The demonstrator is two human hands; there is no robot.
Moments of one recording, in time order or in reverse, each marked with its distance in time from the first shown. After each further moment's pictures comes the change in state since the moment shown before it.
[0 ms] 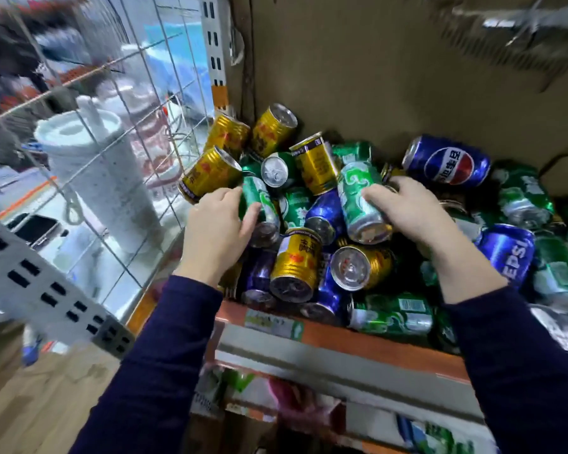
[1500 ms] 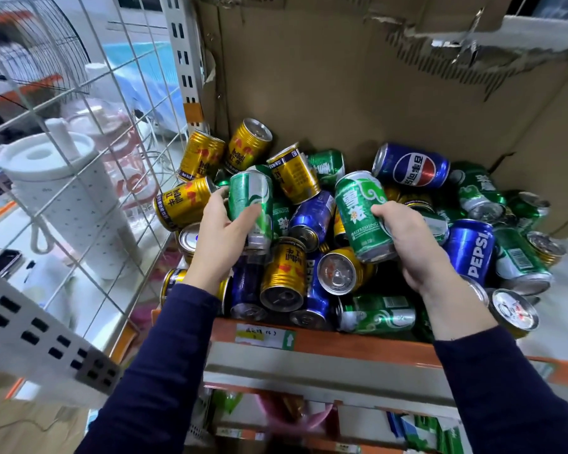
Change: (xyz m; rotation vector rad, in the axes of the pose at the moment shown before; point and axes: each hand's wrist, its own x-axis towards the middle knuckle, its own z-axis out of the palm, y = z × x) left_hand 0.006 0.023 0.003 -1.150 -0.111 -0.249; right_hand -0.048 0.016 0.005 0.767 0.008 0.064
